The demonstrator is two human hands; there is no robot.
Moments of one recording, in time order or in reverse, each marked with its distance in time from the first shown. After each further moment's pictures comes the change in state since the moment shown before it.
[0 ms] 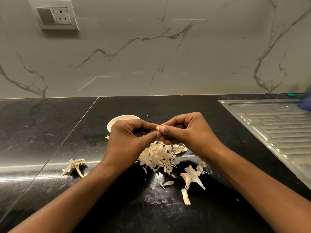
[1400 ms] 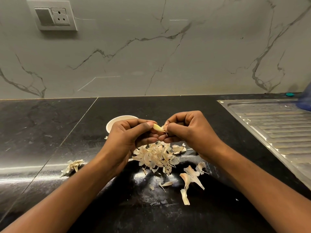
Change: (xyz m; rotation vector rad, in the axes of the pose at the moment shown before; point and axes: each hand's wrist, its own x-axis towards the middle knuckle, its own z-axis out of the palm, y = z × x) left_hand 0.006 0.013 -0.004 -0.563 -0.062 -0.426; right_hand 0.001 -0.002 -0.003 -0.011 0.010 -0.030
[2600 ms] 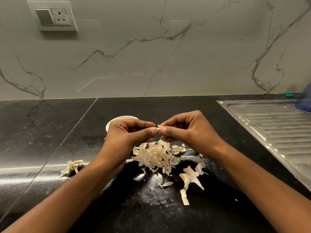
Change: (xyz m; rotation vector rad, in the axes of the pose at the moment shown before) left_hand -0.002 0.000 0.001 0.159 0.072 0.112; right_hand 0.002 0.002 -0.008 -0.185 -0.023 -0.077
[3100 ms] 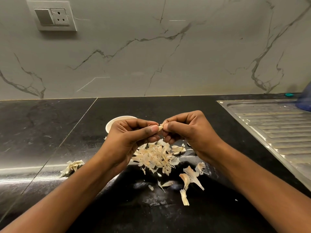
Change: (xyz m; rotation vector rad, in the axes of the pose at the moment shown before) left_hand -0.001 0.006 0.003 -0.179 -0.092 -0.069; right_hand -0.002 -0.006 0.006 0.232 0.014 0.034
